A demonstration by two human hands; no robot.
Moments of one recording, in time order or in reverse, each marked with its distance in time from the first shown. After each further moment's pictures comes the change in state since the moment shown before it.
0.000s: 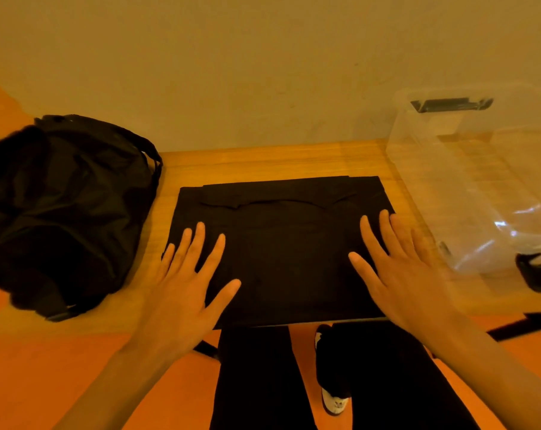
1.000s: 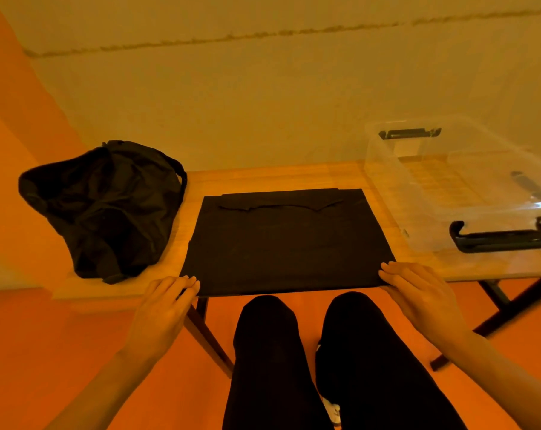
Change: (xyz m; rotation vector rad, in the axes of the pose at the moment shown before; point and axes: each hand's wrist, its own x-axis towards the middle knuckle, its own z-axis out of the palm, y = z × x) left_hand -0.094 -0.052 0.024 0.252 0.402 0.233; right_hand -0.098 0.068 0.025 0.181 0.453 -0.325
